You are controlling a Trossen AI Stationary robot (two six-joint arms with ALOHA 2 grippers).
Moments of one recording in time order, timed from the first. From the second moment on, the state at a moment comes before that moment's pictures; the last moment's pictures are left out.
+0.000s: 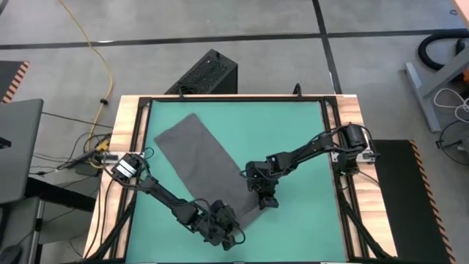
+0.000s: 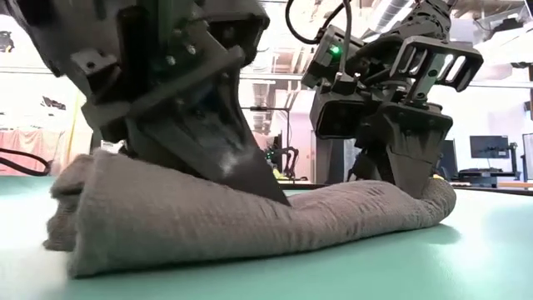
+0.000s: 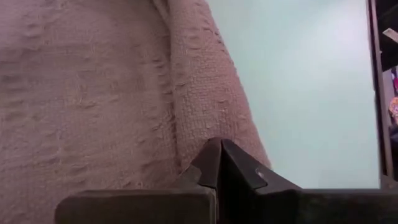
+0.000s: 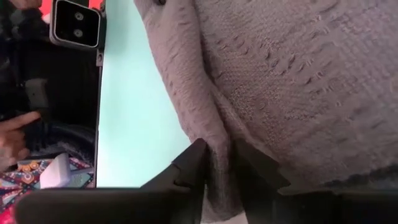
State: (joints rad) left arm -0.60 2.08 1.19 0.13 -0.44 -0.92; right arm 0.11 1.86 0.94 -0.15 -0.69 0.25
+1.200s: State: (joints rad) left arm -0.66 2.08 1.19 0.02 -0.57 -1.08; right arm 0.52 1.59 0.82 -0.05 0.14 -0.28
